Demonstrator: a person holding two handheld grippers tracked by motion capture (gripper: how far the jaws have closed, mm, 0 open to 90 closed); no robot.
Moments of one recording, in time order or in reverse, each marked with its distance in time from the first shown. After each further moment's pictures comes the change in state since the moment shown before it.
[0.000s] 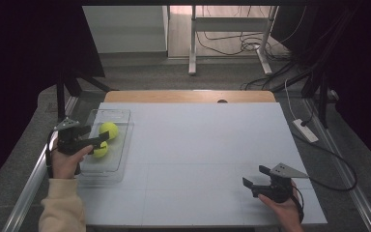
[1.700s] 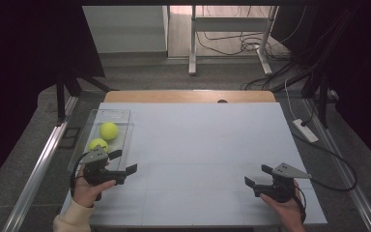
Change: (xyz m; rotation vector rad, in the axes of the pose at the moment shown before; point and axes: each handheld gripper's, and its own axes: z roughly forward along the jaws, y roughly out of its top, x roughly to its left) left arm -0.088 -0.058 0.005 0.032 -0.263 0.196; right arm -0.001 0.003 -0.005 -0.008 -0.021 -0.013
